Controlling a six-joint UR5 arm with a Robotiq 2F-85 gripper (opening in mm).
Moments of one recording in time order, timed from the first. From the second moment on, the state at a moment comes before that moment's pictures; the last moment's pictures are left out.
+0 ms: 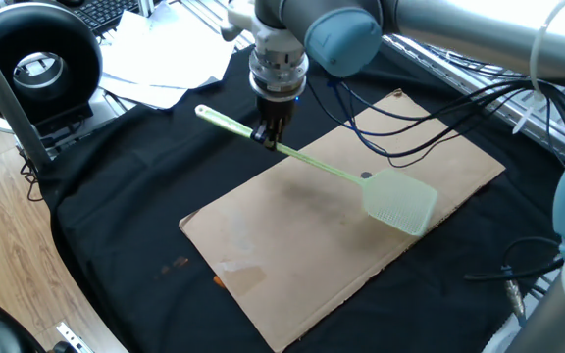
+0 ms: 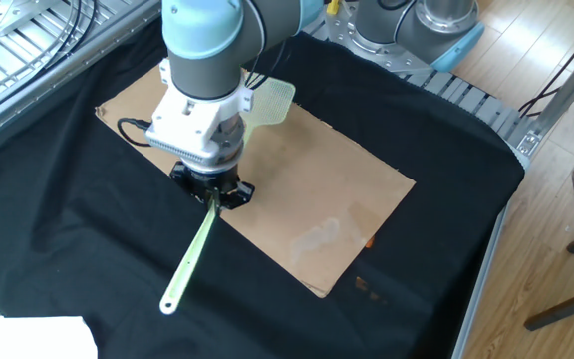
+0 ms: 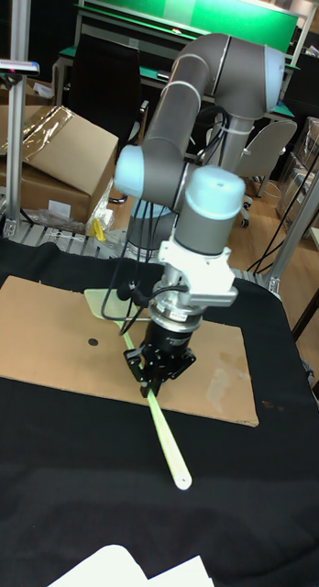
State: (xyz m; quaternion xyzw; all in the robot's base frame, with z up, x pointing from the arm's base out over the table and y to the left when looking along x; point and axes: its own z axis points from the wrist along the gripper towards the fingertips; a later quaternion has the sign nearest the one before) arm 0.572 0.029 0.042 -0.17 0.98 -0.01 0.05
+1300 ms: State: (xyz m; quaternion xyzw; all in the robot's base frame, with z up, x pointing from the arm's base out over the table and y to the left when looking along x) arm 0.552 0.001 0.026 -0.26 0.97 -0.01 0.03
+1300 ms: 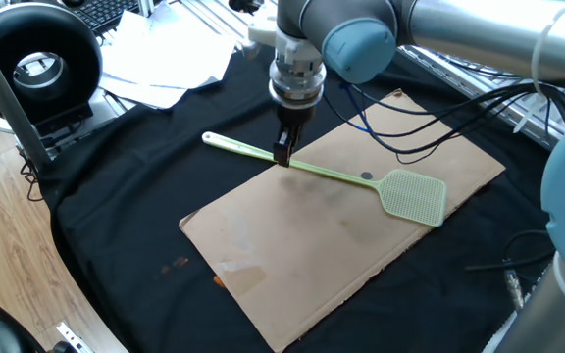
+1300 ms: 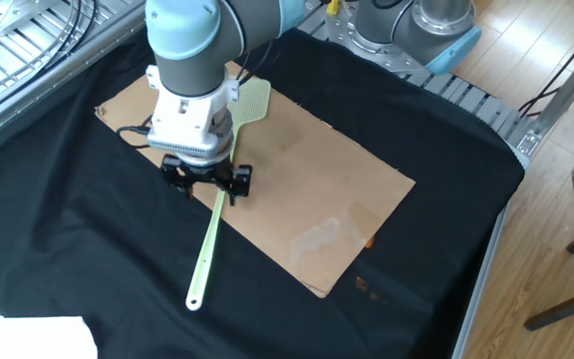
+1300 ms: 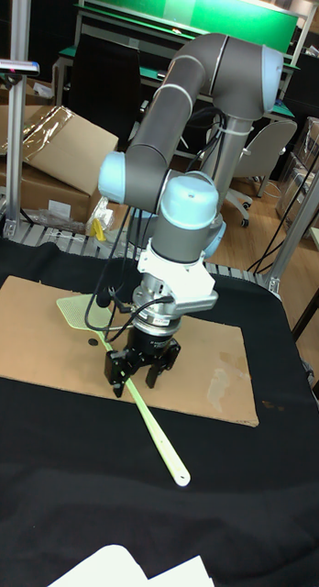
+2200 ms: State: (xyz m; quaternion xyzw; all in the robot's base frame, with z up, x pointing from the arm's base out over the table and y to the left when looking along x) arm 0.545 -0.016 0.075 -0.14 0.99 -0.02 0.03
